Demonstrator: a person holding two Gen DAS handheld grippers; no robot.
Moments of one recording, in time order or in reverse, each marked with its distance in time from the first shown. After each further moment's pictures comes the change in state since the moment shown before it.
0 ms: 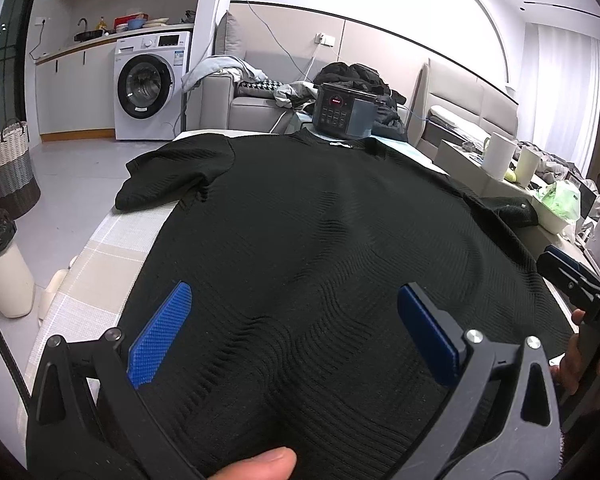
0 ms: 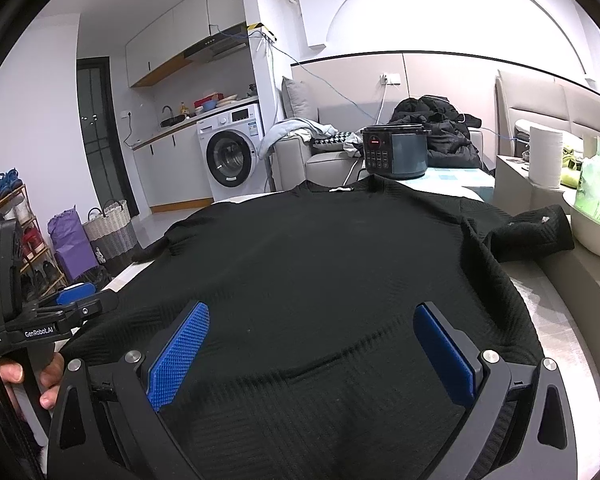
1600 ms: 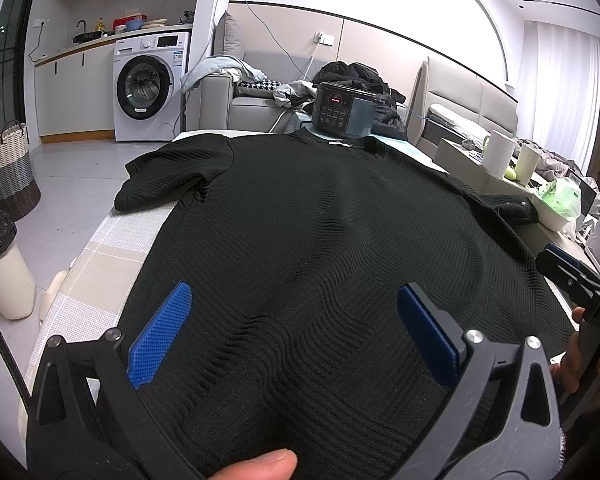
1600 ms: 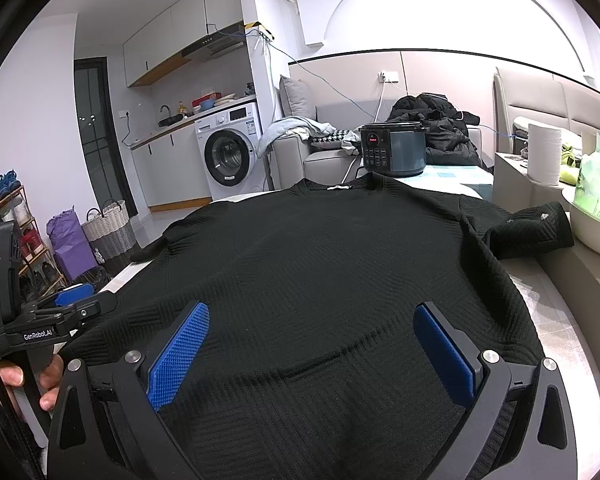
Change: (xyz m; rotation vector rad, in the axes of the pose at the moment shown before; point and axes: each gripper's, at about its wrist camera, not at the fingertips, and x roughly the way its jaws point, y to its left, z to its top) left arm 0.001 0.002 0.000 0.001 0.002 -0.004; right arm 0.001 -0.001 0.000 0.003 0.005 -0.002
